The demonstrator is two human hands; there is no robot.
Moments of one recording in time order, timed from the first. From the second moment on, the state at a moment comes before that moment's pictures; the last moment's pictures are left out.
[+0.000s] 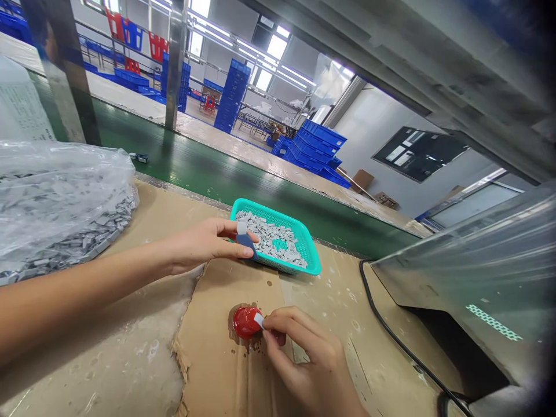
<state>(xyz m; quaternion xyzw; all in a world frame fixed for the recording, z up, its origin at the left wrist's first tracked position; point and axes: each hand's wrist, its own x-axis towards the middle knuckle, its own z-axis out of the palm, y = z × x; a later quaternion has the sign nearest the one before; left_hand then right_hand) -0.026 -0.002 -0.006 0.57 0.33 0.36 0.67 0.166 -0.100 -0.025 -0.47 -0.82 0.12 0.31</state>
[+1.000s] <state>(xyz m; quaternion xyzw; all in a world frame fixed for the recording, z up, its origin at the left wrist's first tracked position) -0.012 -0.020 -0.014 0.71 0.33 0.34 0.52 0.173 -0.072 0.009 -0.45 -0.76 0.19 0.44</state>
